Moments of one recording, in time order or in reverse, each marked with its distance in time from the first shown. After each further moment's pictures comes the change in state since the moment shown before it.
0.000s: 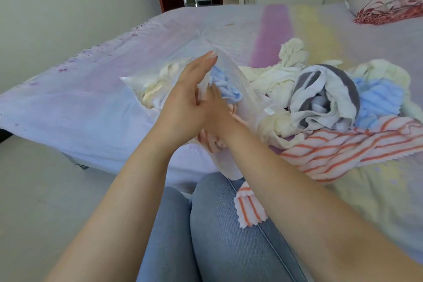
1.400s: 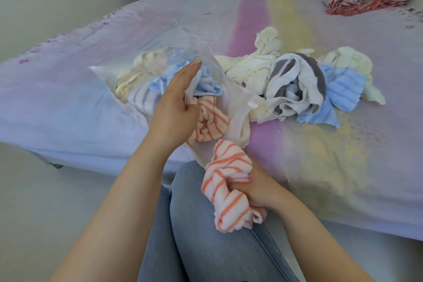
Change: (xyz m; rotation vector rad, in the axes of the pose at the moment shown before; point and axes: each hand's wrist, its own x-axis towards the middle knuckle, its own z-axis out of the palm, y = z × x) left_hand -0.021 -0.011 0.035 0.002 -0.034 -0.131; right_hand -0.197 0.090 -0.047 -0.006 -0.315 0.054
